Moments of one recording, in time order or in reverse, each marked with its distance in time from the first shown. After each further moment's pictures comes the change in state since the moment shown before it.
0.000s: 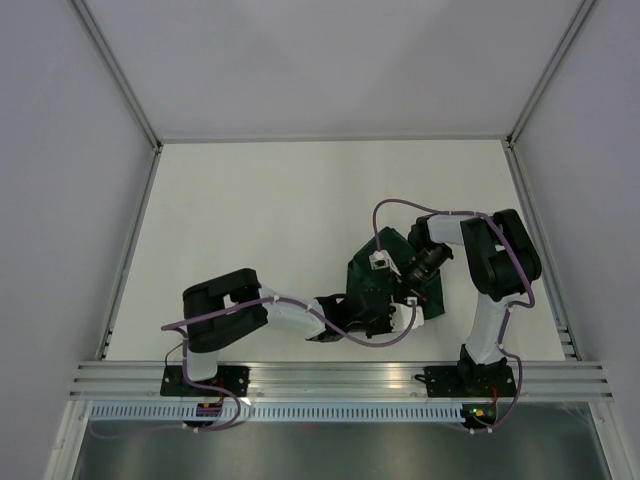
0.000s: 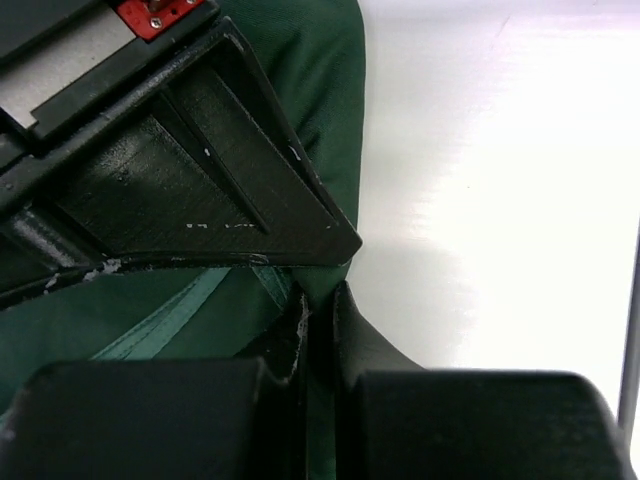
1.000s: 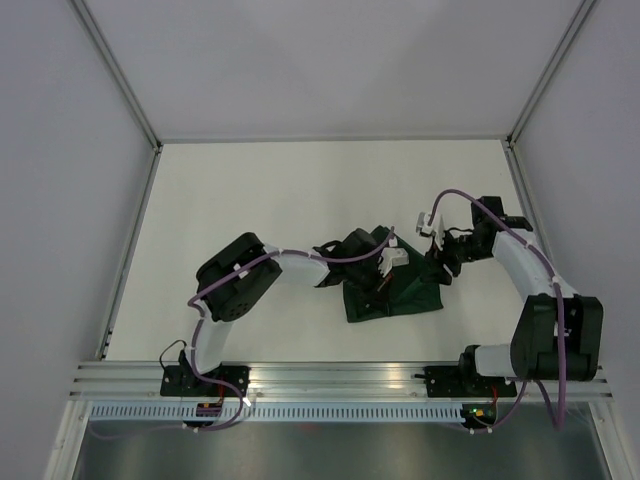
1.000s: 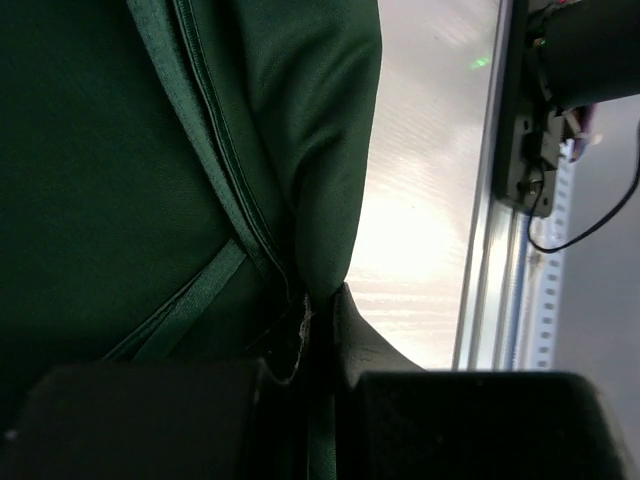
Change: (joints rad) left arm 0.341 0.163 0.245 -0.261 0.768 -0.465; right arm -0.317 -0.550 -0.077 0.236 0.018 0.133
